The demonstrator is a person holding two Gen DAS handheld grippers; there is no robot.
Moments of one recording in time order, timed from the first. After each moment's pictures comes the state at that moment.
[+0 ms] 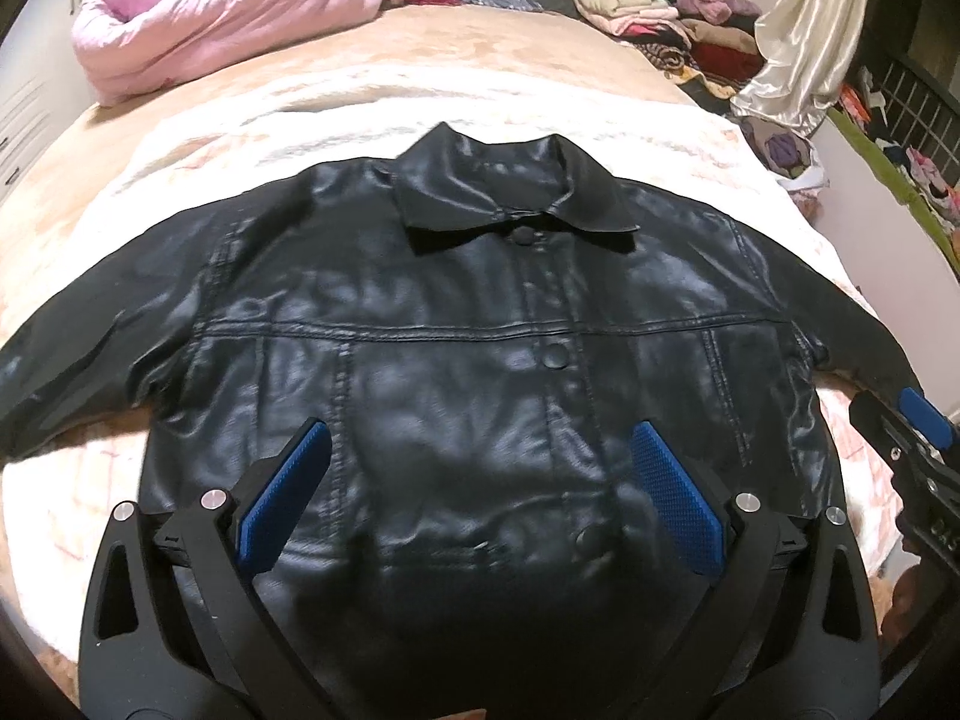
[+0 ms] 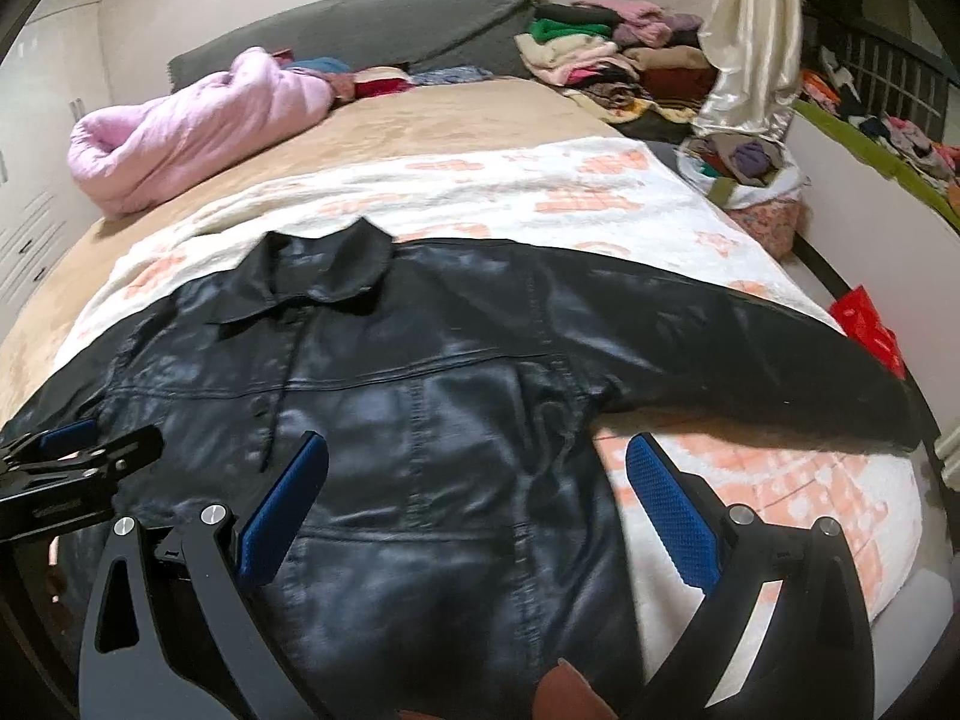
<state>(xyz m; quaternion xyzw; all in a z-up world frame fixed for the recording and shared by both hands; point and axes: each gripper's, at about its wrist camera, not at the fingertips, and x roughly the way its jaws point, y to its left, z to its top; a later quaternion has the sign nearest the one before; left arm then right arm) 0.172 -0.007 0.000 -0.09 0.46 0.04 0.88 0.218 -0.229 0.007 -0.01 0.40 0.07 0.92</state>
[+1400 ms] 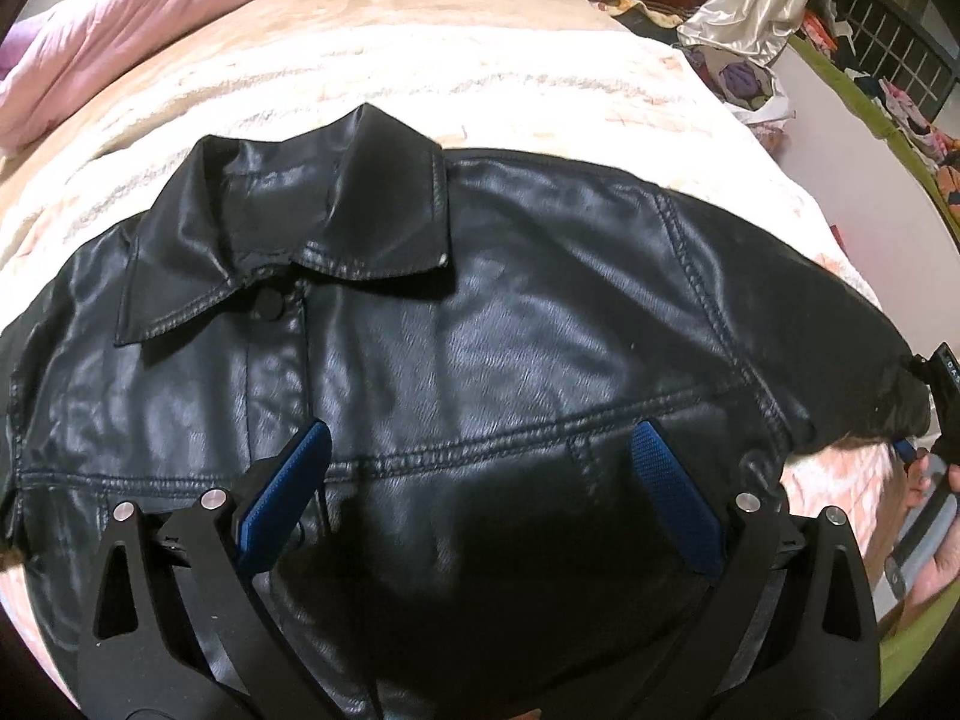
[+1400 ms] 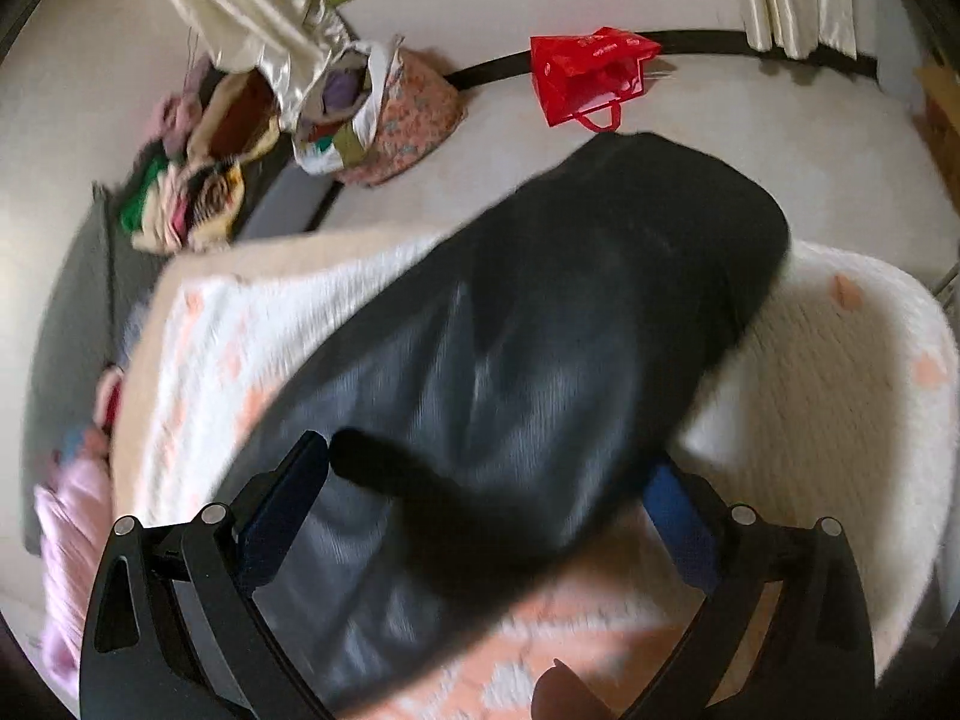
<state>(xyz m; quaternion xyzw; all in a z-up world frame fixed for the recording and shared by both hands) 0.303 -0.111 -0.035 -0.05 0.51 -0.03 0.86 0.294 -0.573 -0.087 0.42 0.35 -0.23 0.80</state>
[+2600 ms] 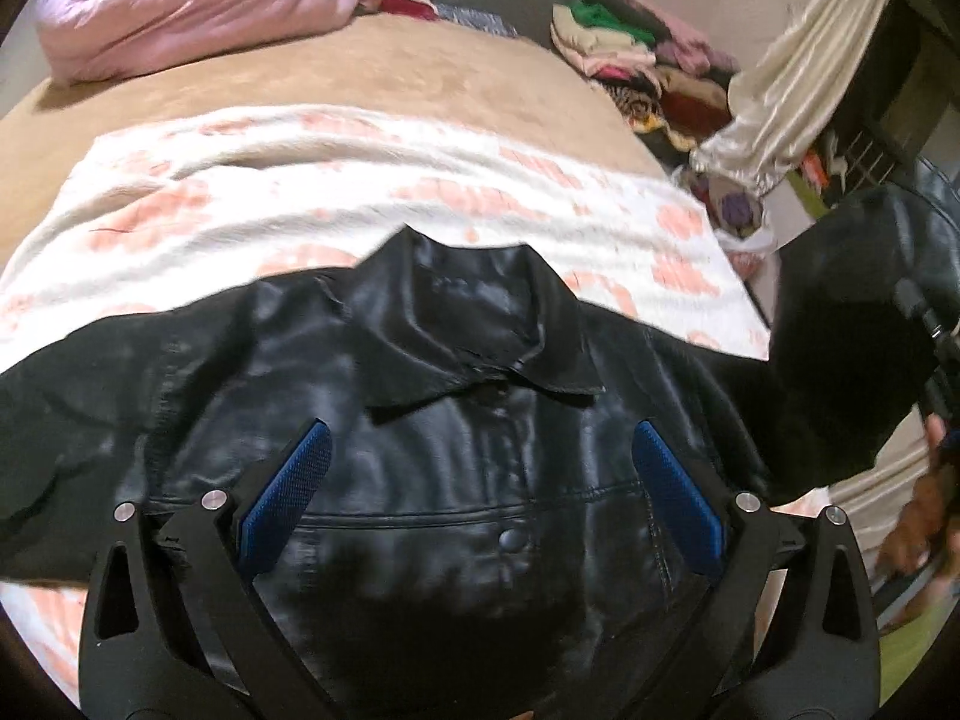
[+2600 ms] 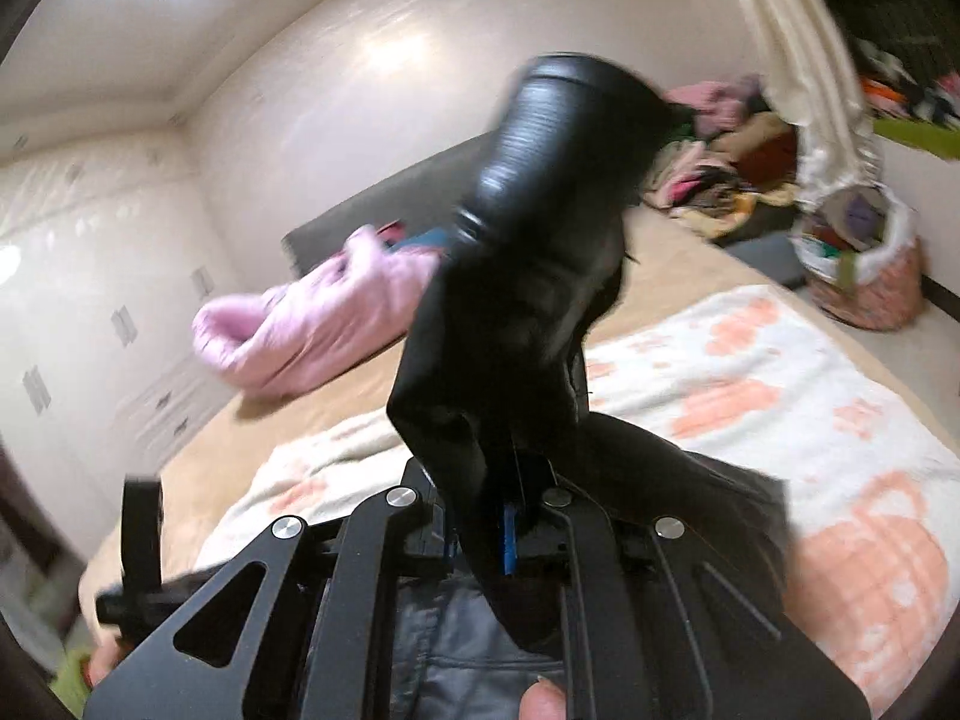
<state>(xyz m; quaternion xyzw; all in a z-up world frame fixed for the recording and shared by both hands) 0.258 0.049 0.042 -0.18 0.43 -0.03 0.88 0.291 -0.261 0.118 0.13 0.23 0.26 0.93</state>
